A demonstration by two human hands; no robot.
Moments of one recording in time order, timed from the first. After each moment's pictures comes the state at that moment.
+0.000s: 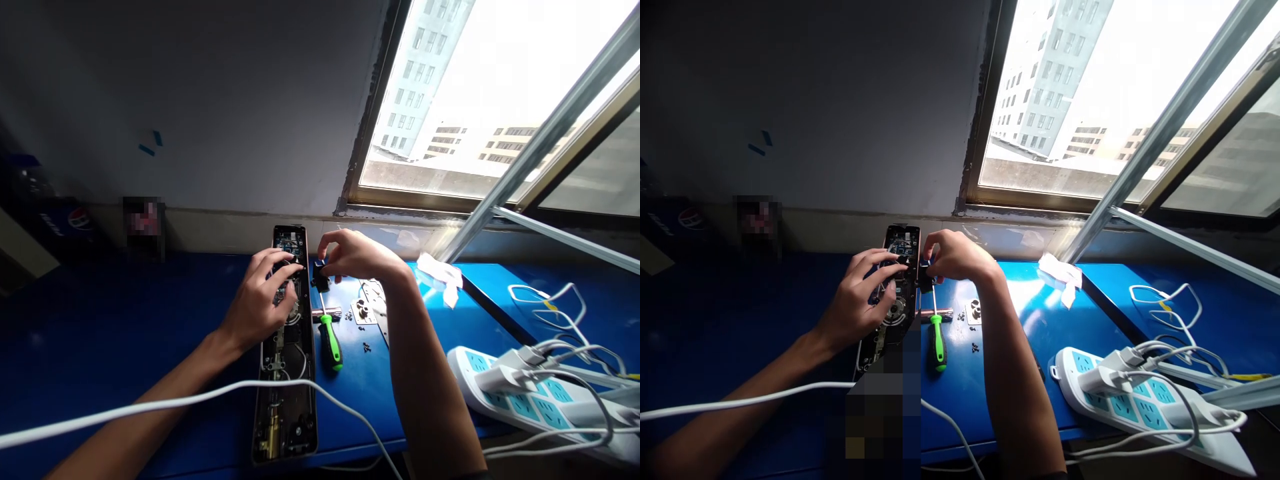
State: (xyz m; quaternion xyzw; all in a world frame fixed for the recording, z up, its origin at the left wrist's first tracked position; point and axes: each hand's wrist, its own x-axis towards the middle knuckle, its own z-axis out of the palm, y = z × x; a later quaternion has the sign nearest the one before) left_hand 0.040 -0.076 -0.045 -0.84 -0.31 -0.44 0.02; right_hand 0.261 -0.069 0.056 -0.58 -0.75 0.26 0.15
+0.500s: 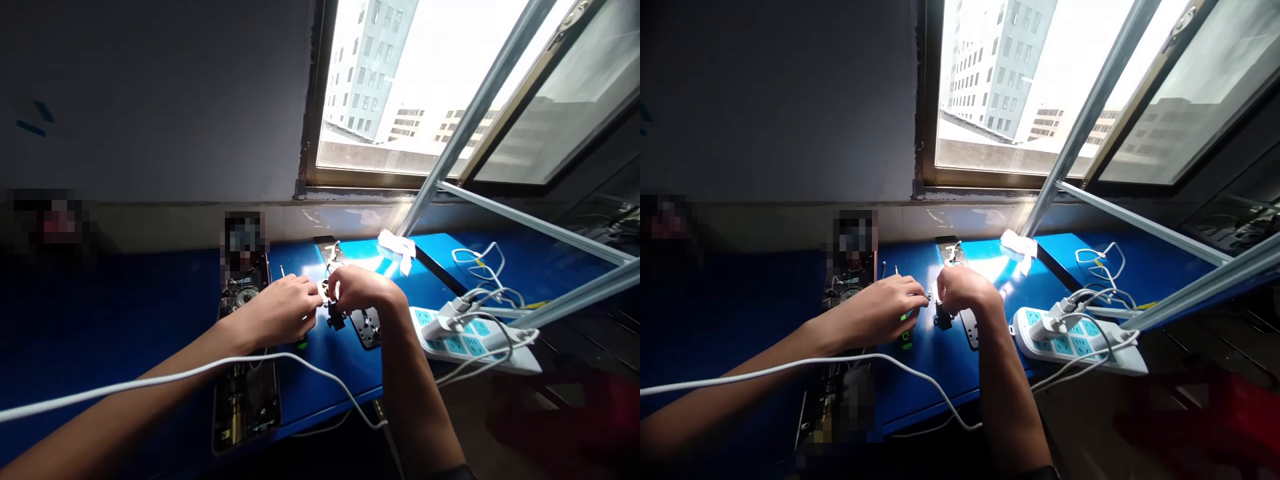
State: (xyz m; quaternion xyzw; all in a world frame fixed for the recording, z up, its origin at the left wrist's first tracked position) left_hand 0.124 -0.096 -0.030 -0.99 -0.13 -0.09 0.00; right_hand 0.320 -0.135 0.005 -0.67 -0.70 0.23 -0.02
